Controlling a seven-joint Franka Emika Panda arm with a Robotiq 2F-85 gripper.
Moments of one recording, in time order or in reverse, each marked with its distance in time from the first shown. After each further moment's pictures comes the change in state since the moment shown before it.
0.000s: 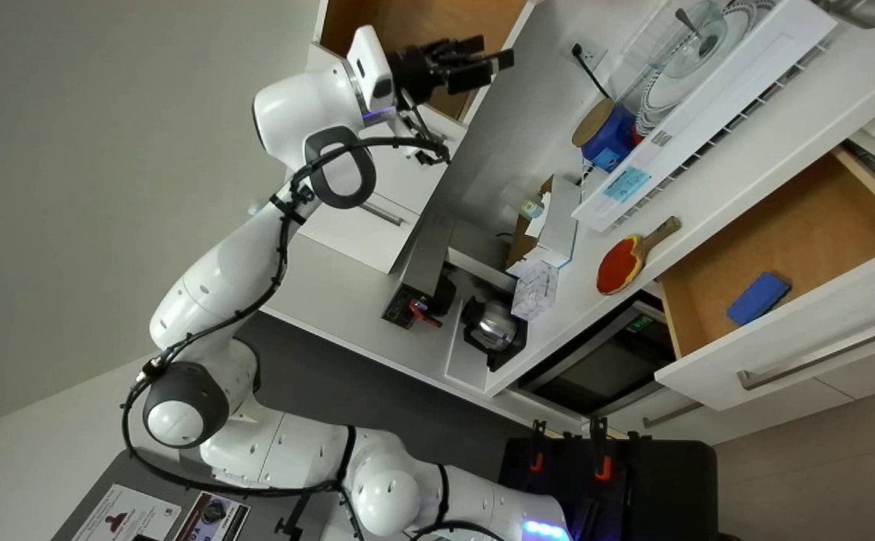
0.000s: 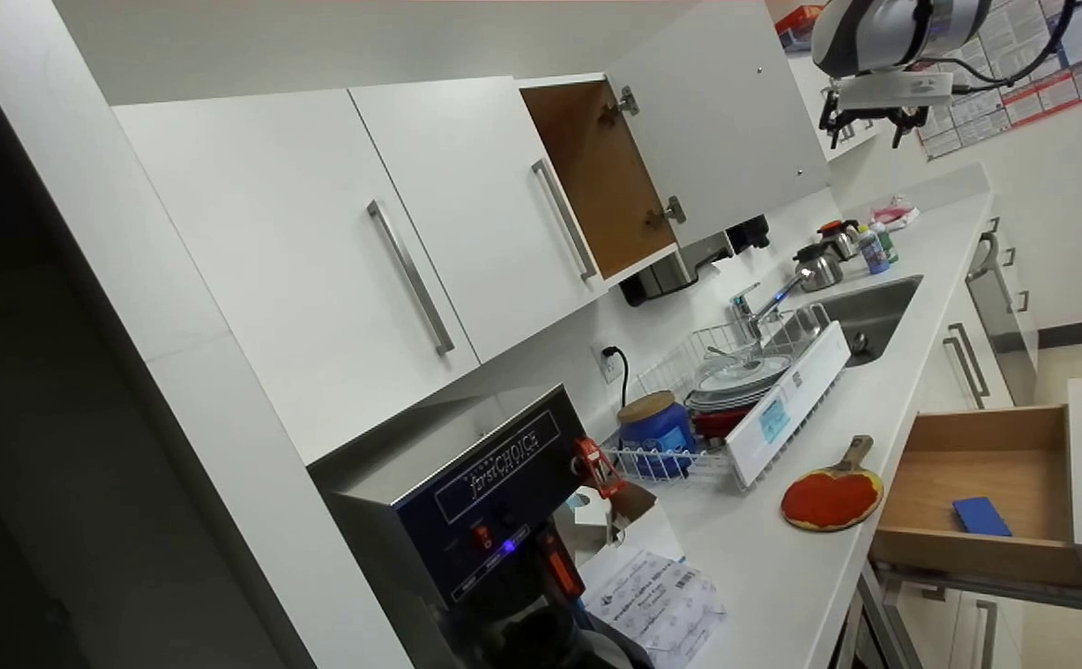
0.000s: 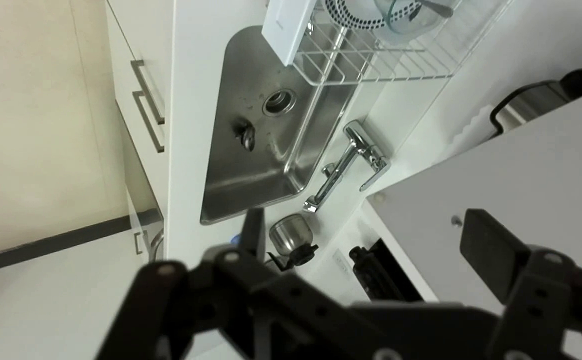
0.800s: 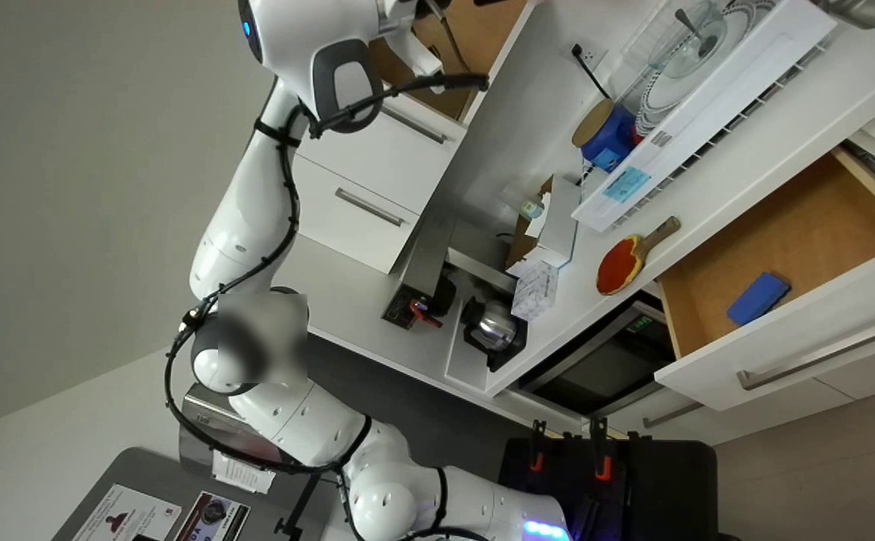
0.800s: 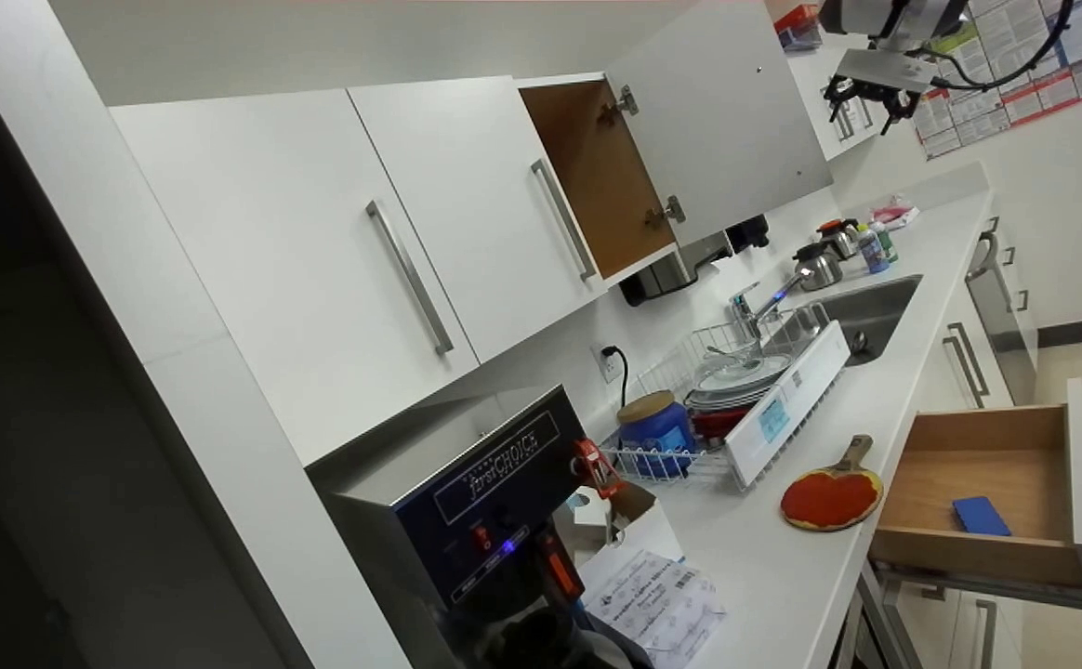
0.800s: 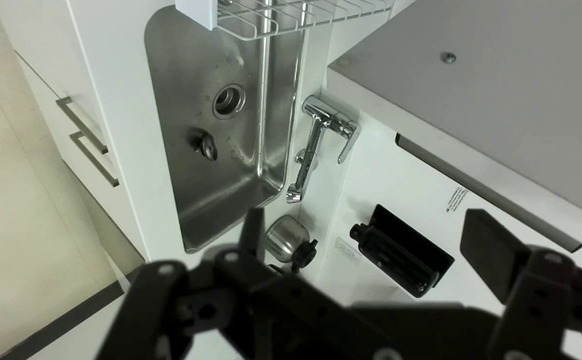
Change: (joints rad) arm -0.152 0.341 -0.022 0.487 0.515 -0.272 -0.123
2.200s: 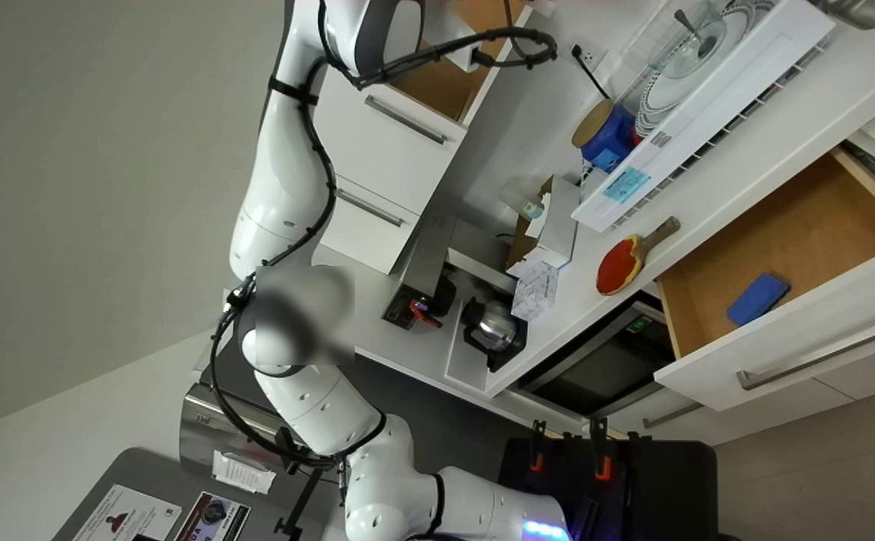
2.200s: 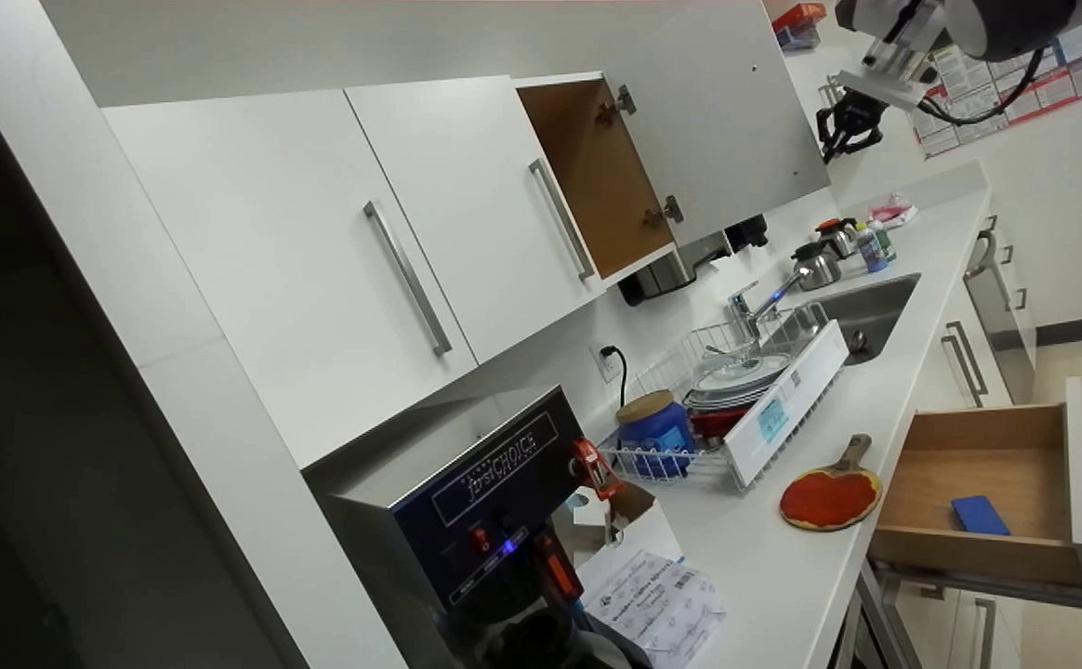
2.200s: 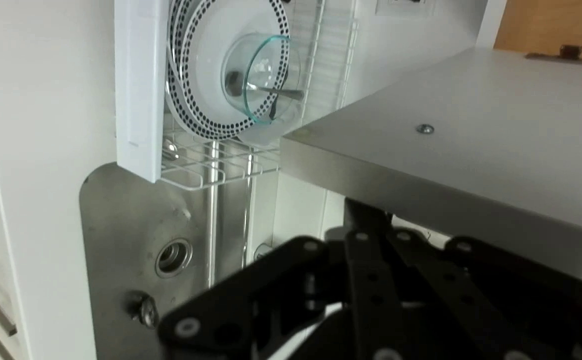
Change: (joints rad) arm -0.251 0.261 0.192 0.361 0.212 -0.478 -0.060
